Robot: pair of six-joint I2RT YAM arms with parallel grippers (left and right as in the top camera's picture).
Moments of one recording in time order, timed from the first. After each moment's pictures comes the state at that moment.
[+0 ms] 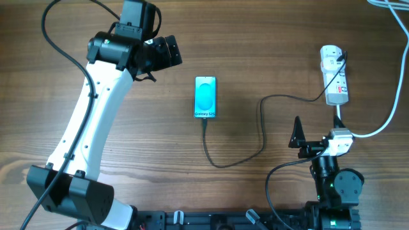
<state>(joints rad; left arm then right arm) -0.26 1.69 1.70 -1.07 -0.03 -0.50 -0.04 0.02 0.01 0.00 -0.07 0.02</state>
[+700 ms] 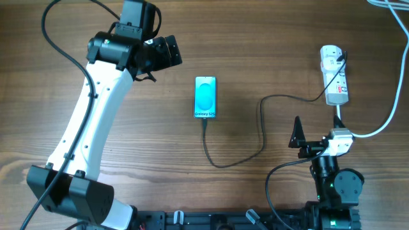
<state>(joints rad) -0.26 1.69 1.70 -1.07 -0.03 -0.50 -0.04 0.02 0.01 0.00 -0.07 0.02</state>
